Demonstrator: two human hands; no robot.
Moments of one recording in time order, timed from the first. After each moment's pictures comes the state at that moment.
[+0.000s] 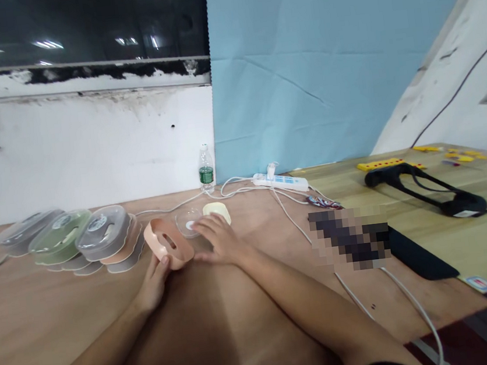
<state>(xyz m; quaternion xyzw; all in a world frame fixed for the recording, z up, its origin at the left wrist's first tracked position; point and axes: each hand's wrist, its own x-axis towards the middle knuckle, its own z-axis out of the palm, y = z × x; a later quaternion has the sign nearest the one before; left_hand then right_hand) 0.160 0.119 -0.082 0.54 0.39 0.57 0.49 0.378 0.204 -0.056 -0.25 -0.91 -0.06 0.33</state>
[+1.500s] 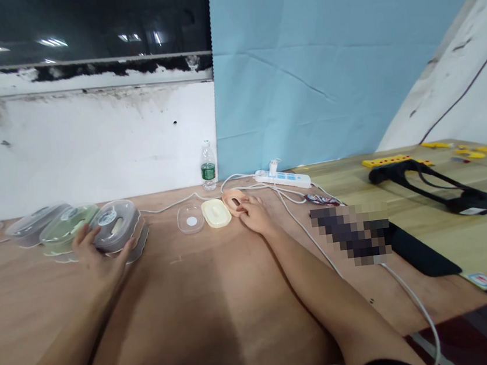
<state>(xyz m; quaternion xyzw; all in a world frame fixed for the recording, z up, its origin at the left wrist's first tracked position) 0.071 0.123 -0.035 0.60 0.56 0.55 -0.19 0.473 0.269 -0.082 -0.55 -0.79 -0.02 0.28</state>
